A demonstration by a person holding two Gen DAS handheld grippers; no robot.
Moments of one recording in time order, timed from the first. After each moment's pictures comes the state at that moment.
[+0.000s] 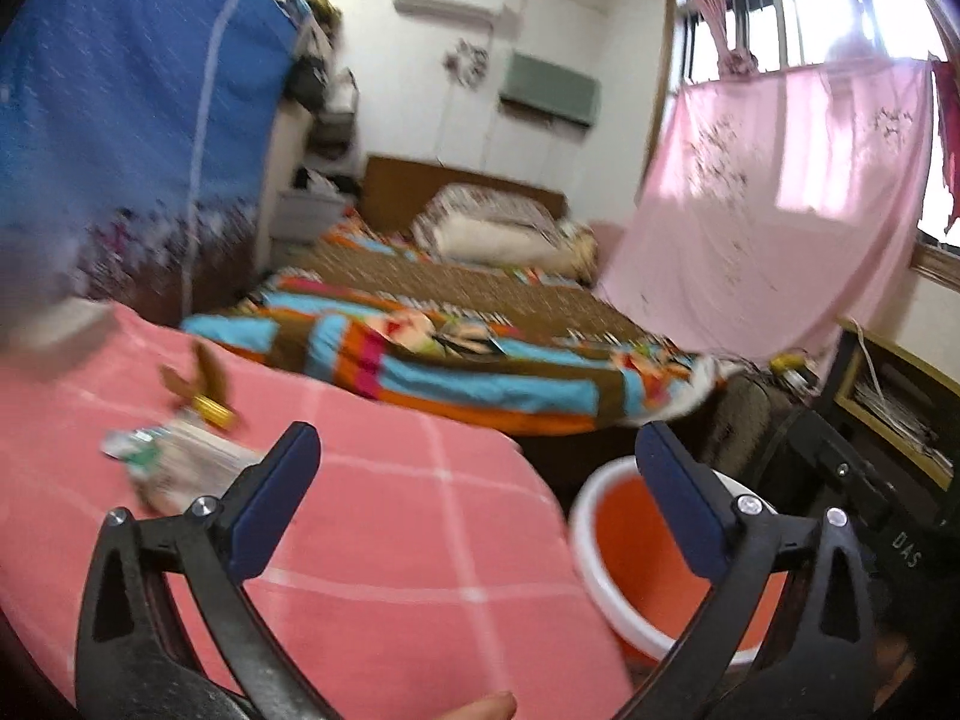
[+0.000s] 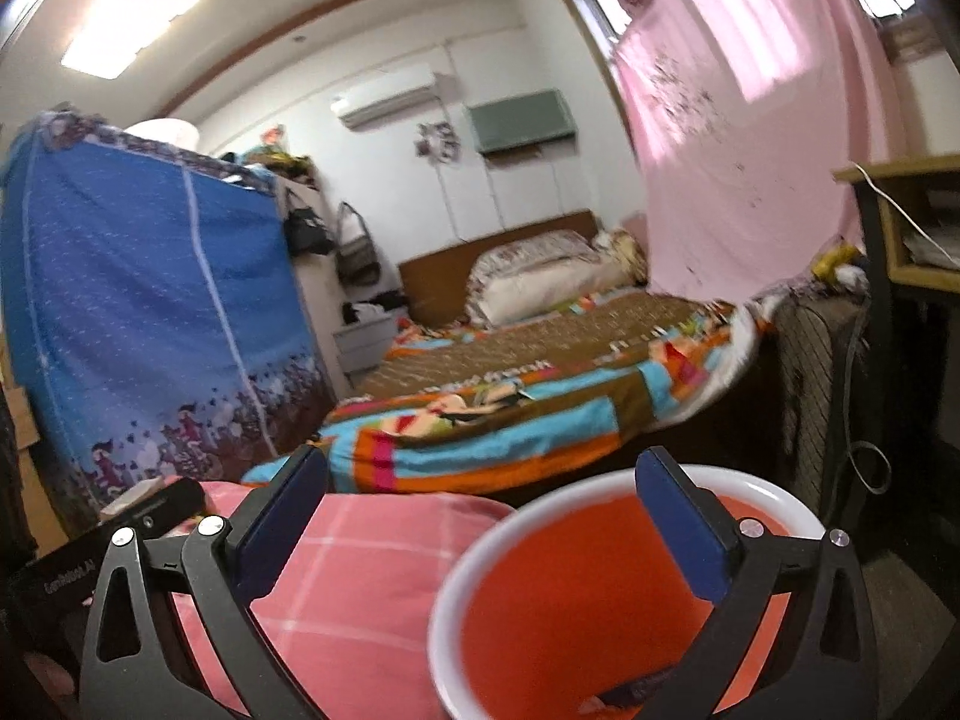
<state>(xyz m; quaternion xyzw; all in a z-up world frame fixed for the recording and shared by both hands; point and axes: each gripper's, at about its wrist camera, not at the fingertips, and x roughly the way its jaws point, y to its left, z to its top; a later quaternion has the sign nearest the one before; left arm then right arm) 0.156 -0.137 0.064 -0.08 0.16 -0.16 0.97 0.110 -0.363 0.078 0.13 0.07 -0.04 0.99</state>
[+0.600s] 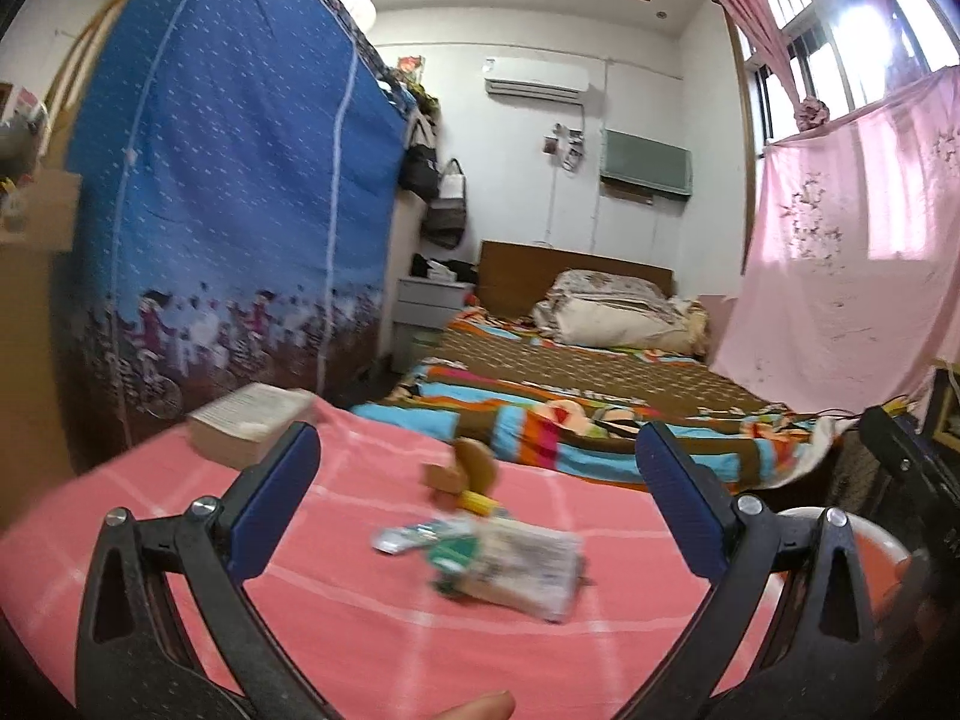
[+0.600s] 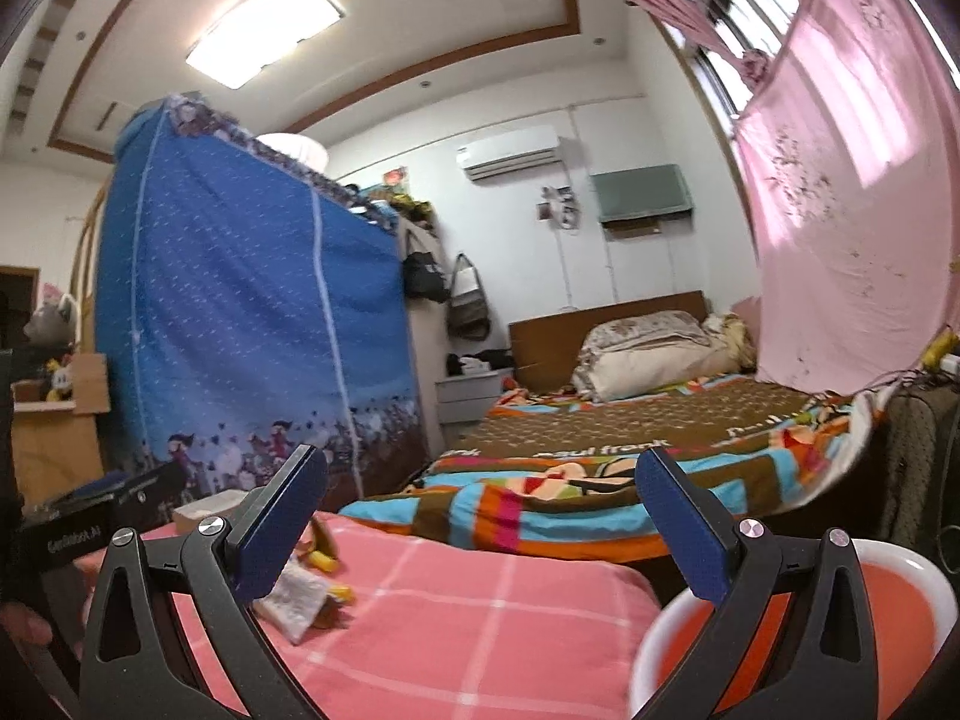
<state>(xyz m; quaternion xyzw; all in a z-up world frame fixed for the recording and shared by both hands) 0.144 -0.006 0.071 -0.06 0.07 -0.02 1.00 0.129 -0.255 0.089 0.06 -0.02 0.07 1.00</state>
